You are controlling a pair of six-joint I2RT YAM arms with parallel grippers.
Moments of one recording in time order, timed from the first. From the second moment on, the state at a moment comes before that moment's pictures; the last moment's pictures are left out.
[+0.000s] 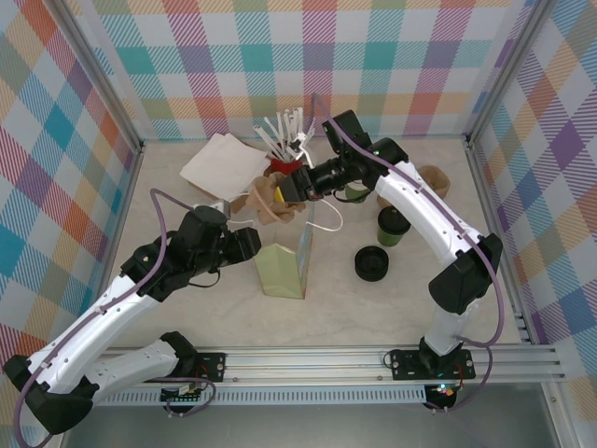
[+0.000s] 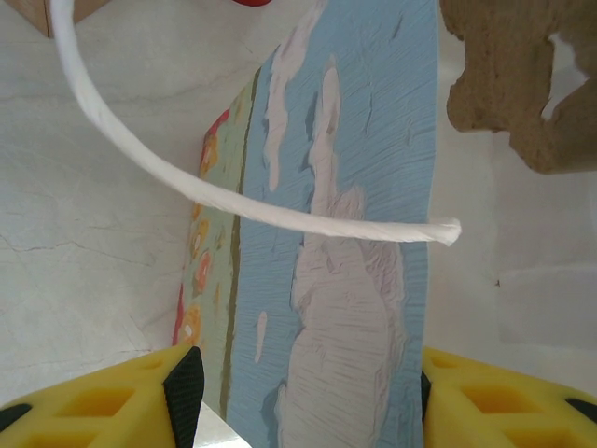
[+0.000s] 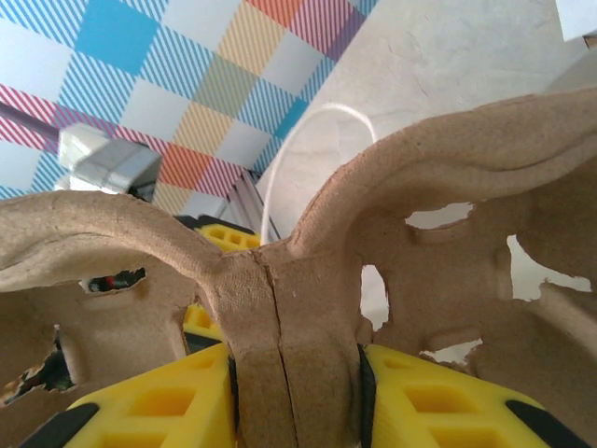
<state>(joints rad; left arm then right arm) -0.70 0.93 1.06 -0.87 -0.10 -0.82 0.63 1.78 1.91 -0.98 -0.84 0.27</state>
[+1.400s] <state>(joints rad) -0.70 0.92 1.05 -0.87 -0.06 -0.78 0.70 1.82 2.00 -1.25 -0.33 -0.01</state>
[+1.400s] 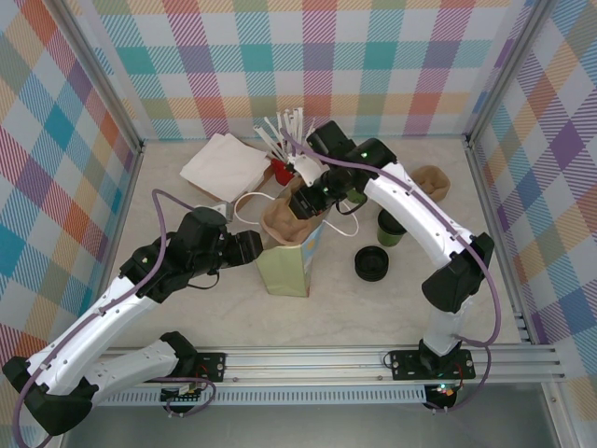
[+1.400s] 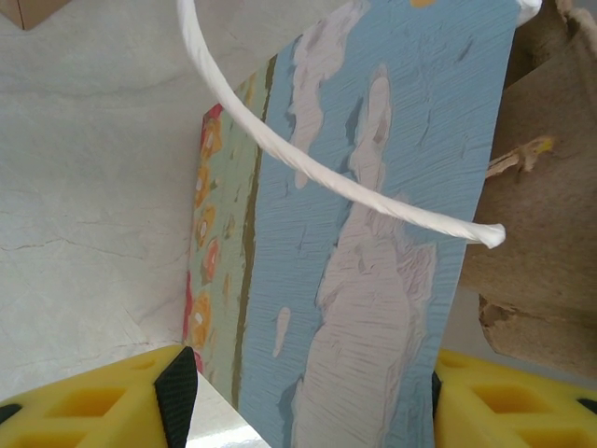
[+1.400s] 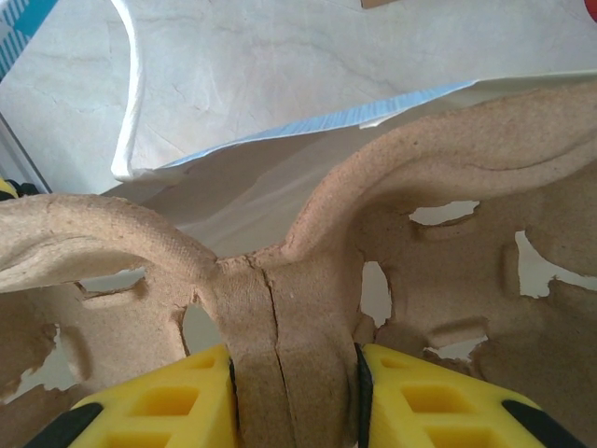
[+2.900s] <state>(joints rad) -0.70 0.95 1.06 -0.85 0.07 -0.63 0.72 1.83 2.01 -1.28 -0.21 -0.12</state>
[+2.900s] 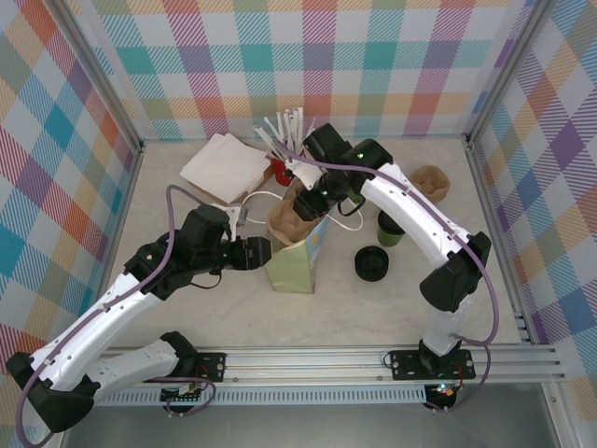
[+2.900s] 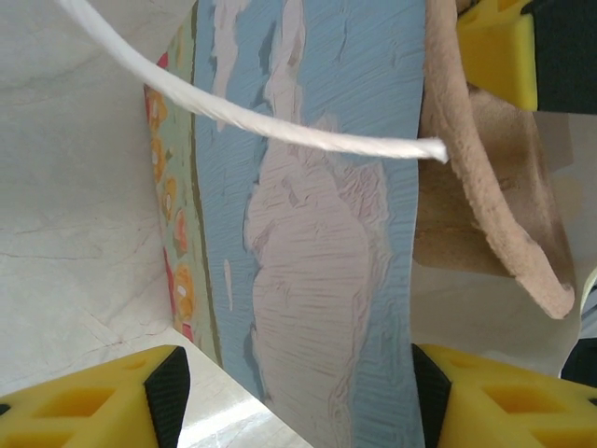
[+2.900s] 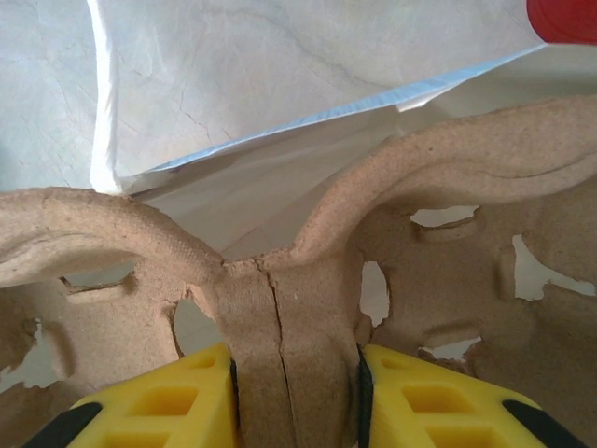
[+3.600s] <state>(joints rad) -0.70 0.99 1.13 -0.92 -0.02 -0.63 0.73 1.77 1.93 -1.28 -0.18 -0.20</state>
